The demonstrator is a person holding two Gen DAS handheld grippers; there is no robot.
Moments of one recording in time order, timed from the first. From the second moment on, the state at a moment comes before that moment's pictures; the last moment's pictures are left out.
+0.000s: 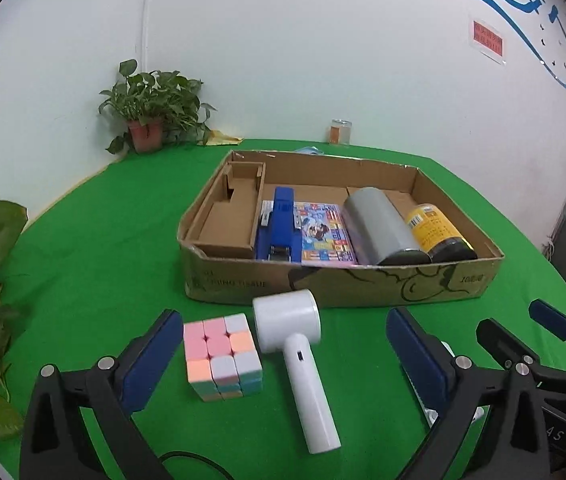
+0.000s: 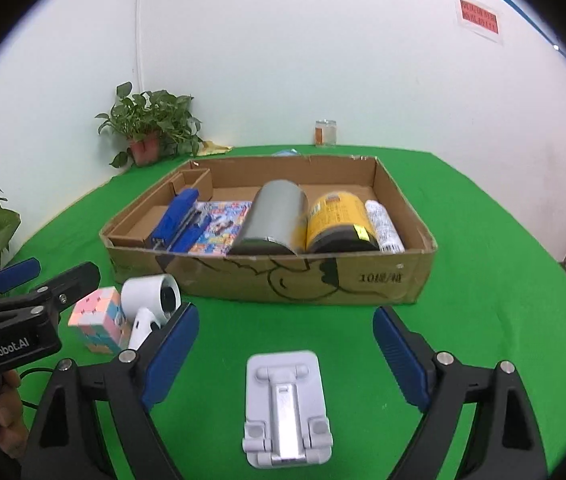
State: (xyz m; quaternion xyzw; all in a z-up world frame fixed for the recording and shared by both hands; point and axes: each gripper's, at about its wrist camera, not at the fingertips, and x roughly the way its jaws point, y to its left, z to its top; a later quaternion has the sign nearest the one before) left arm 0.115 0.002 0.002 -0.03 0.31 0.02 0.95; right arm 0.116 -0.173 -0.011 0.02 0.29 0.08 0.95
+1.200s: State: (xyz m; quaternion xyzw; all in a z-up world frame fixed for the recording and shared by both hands) left arm 0.091 -0.018 -0.068 -0.14 0.46 -0.19 0.85; right arm 0.077 -0.183 -0.094 -0.02 0.44 0.20 0.87
